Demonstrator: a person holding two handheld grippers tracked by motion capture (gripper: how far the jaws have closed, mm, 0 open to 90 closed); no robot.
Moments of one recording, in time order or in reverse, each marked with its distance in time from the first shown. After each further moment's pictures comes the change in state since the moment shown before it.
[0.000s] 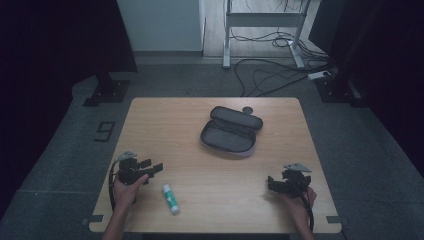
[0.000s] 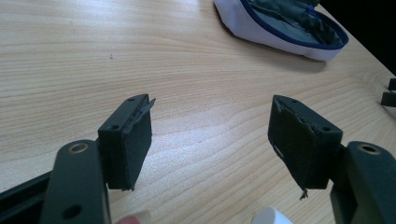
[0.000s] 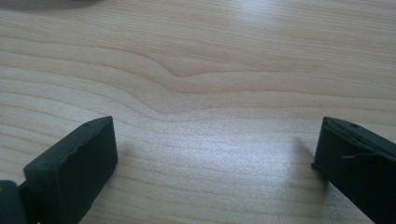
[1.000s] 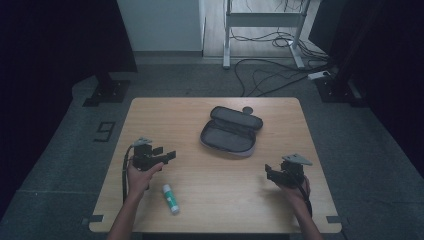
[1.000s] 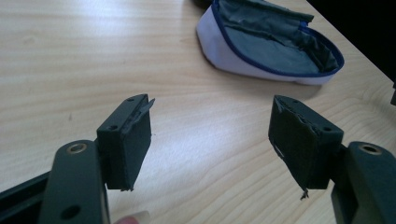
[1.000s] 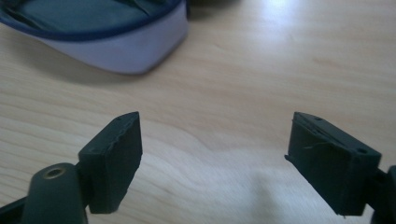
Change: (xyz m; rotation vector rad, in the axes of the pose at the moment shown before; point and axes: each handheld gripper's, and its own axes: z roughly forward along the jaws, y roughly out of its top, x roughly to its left) left arm -0.035 0.048 0.032 0.006 0.021 0.052; right arm 0.009 0.033 -0.009 -0.132 0.089 -0.011
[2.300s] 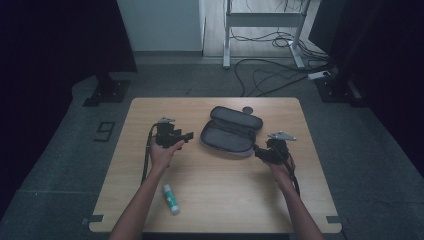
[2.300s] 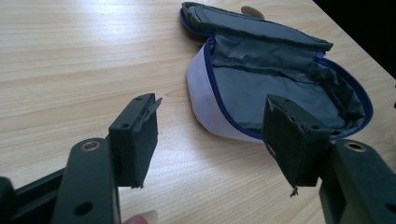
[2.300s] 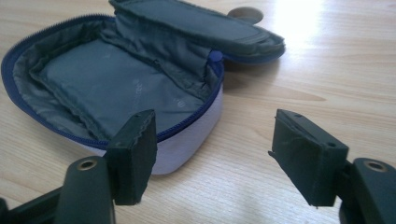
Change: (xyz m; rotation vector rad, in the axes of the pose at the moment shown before) left arm -0.016 0.059 0.075 0.044 0.035 0.007; right arm 0.018 0.060 0.050 -0.024 0.064 -0.013
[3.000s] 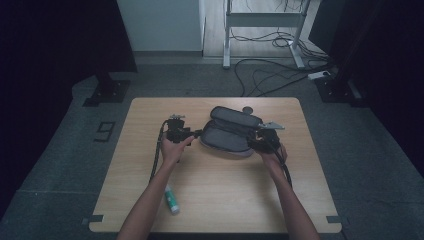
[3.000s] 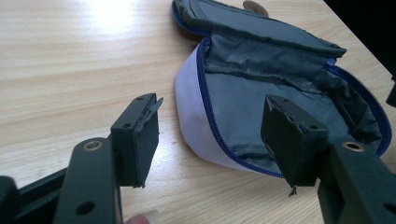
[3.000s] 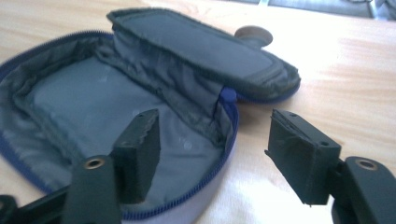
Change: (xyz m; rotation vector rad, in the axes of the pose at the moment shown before) left arm -0.006 0.009 0.043 0.040 -0.012 -0.045; right arm 0.013 0.029 0.030 -0.002 -0.029 -0.036
